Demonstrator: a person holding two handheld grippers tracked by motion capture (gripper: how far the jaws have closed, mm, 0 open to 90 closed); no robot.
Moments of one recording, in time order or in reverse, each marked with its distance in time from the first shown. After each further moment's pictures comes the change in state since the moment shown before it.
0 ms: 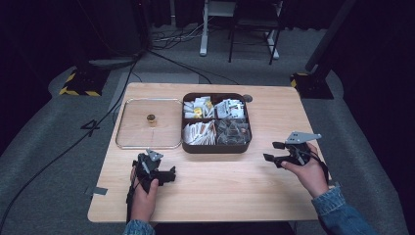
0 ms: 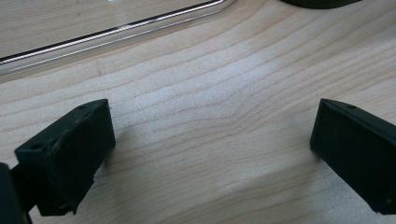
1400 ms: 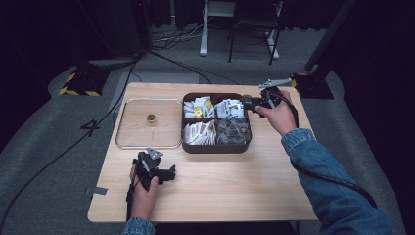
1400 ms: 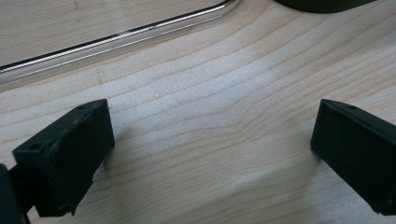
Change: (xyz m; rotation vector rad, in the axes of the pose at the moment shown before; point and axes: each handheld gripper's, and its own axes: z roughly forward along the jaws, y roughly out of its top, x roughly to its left) left arm 0.003 0.003 0.003 0.000 -0.010 0.007; right arm -0.055 0.143 0.076 0.000 -0.083 0.094
